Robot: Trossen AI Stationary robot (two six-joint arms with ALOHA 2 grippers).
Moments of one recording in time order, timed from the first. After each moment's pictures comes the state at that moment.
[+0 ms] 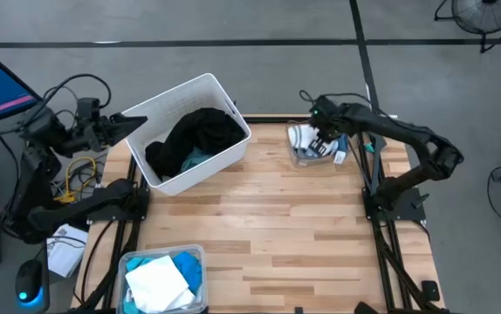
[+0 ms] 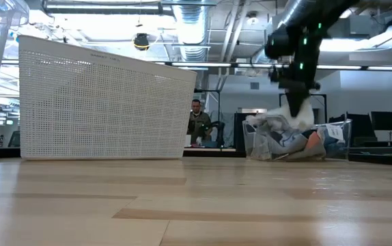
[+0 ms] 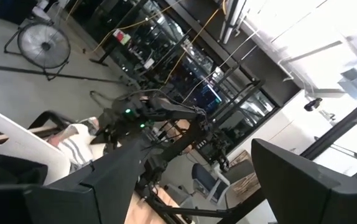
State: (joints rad) left arm 0.76 0.53 1.14 -0.49 0.45 -0.83; right arm -0.68 1.45 1.07 -0.88 0.23 -0.08
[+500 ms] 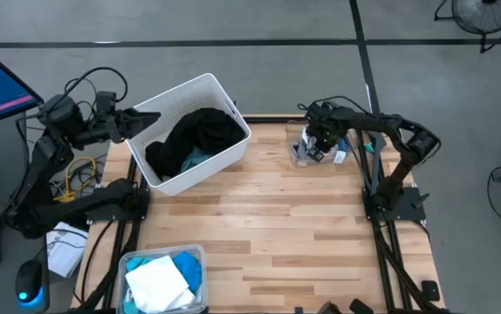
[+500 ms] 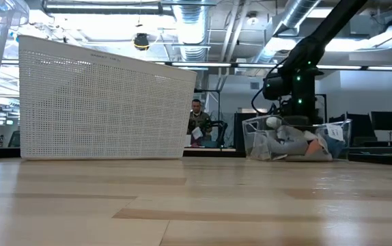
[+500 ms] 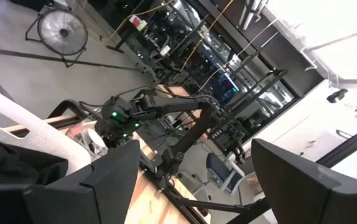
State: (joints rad) left arm 0.76 0.63 1.14 -0.48 0.45 -0.78; right arm -0.78 1.73 0.98 -0.77 0.10 -0.11
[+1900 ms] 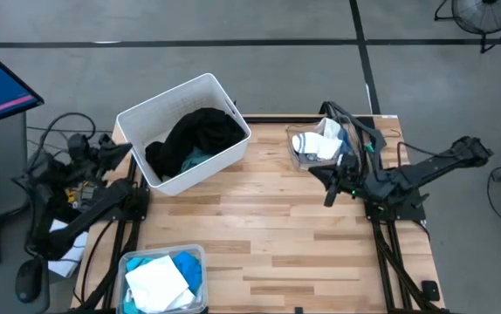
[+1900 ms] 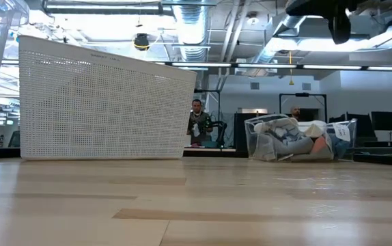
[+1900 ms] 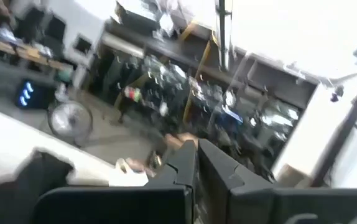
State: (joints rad) left arm 0.78 0.00 0.72 -0.44 0.36 -0.58; right arm 0.40 0.80 0.60 0.00 0.83 0.57
